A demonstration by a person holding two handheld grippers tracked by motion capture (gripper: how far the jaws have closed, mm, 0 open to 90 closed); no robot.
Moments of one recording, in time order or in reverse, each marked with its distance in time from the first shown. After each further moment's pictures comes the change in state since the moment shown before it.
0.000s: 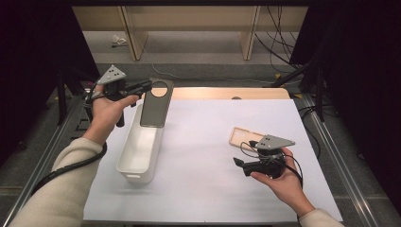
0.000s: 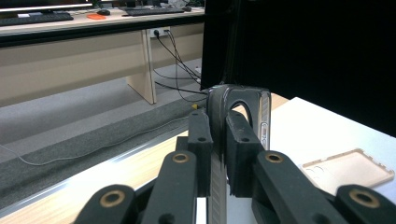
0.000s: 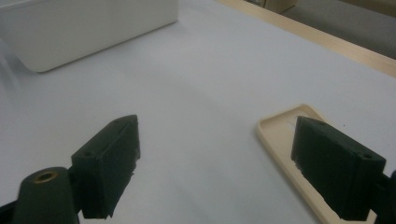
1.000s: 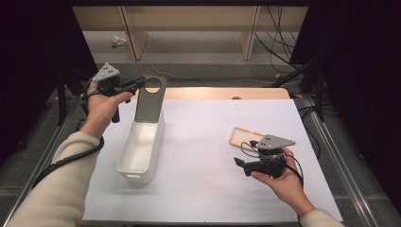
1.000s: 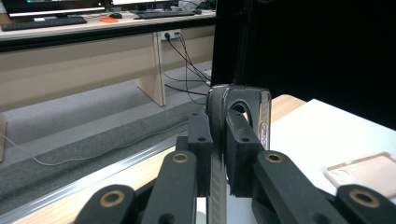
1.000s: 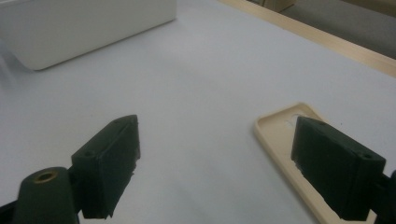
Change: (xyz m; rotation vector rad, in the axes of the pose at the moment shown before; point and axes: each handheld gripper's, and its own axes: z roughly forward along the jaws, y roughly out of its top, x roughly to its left) left arm 0.028 -0.005 0.004 -0.014 0.032 0.007; right arm -0.001 -0.001 0.000 0.007 -0.007 -0.002
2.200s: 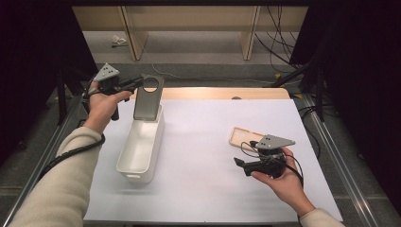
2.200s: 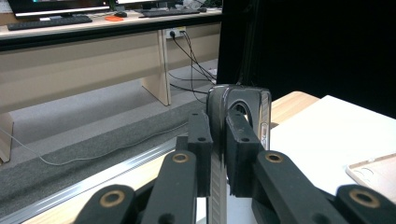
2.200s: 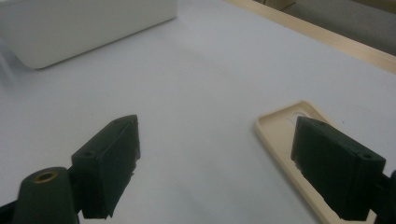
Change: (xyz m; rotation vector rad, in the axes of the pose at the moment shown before) left arm 0.021 -0.013 0.014 0.001 0.010 0.005; right arm -0.001 -0.001 0.001 0.004 0.006 0.003
